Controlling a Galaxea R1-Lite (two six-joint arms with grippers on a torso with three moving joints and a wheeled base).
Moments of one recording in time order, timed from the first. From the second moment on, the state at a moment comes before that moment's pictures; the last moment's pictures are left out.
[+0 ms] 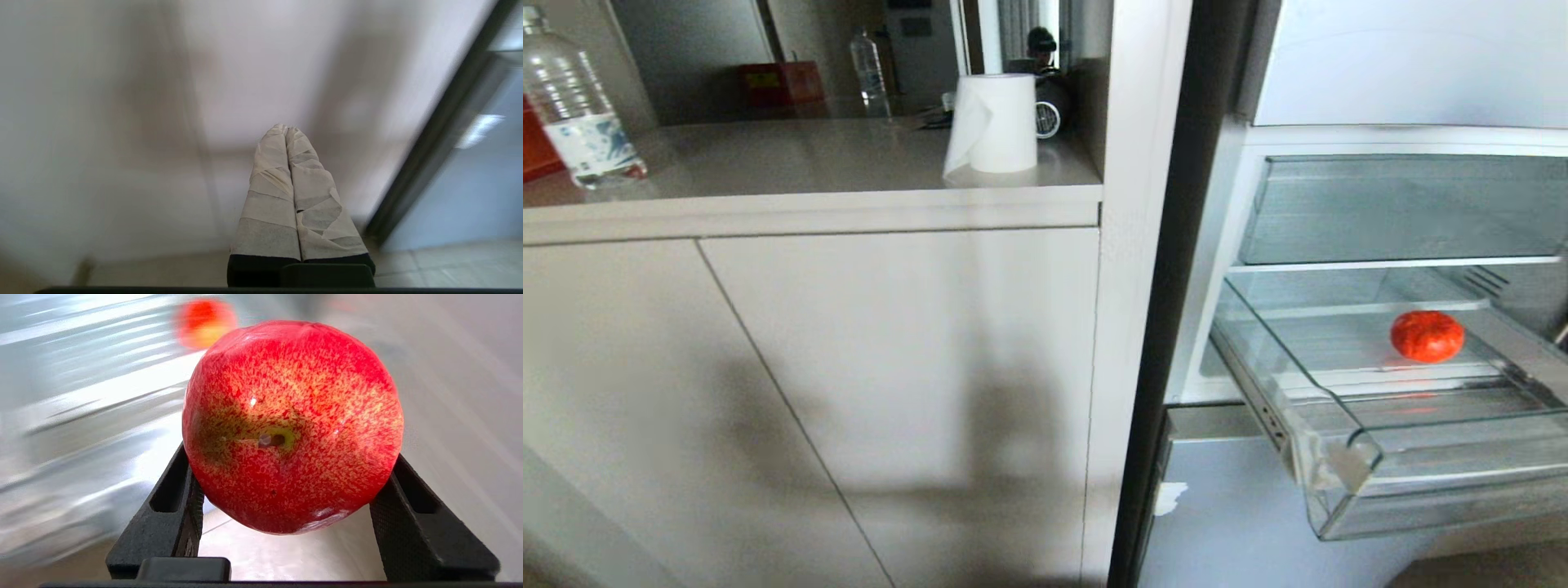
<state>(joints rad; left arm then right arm) -0.01 0.00 -0.02 0.04 0.00 0.00 -0.43 0.83 -0.94 0.40 -0.09 -0.04</state>
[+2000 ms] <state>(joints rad) -0.01 0.00 -0.02 0.04 0.00 0.00 -1.06 1.49 -0.84 -0.33 0.10 0.04</state>
